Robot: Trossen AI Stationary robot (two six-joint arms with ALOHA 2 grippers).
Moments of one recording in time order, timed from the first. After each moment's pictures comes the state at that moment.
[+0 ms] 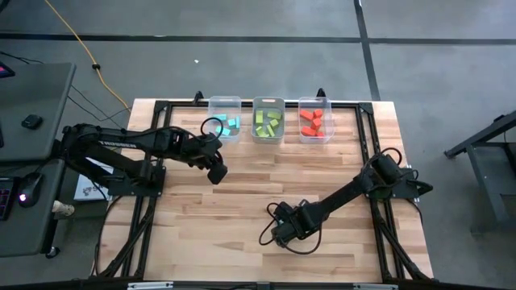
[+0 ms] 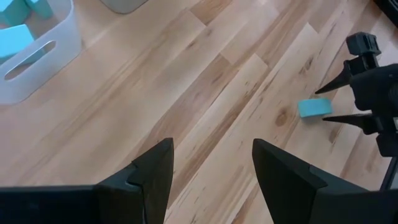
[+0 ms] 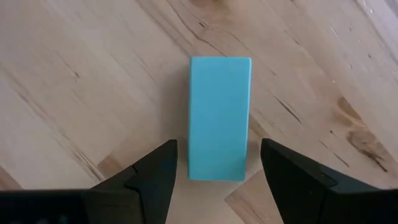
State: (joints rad) left arm 0.10 1.21 1.04 -0.81 -0.13 -0.74; right arm 0.50 2.02 1.36 -0.74 0.18 1.20
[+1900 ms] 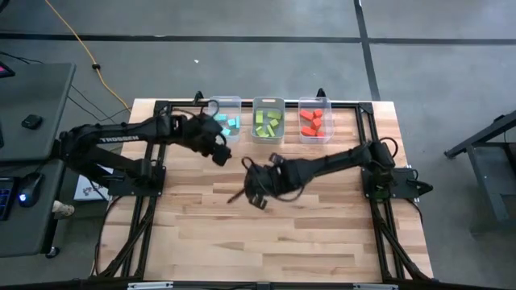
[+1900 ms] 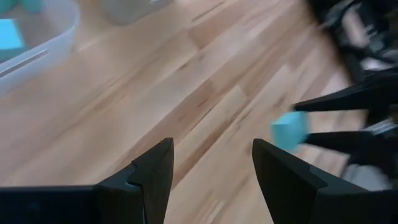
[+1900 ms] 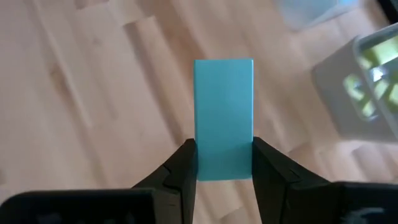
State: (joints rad) left arm 0.30 1.21 1.04 -0.73 0.07 -0.78; right arm 0.23 2.02 1.86 -1.03 0.40 0.55
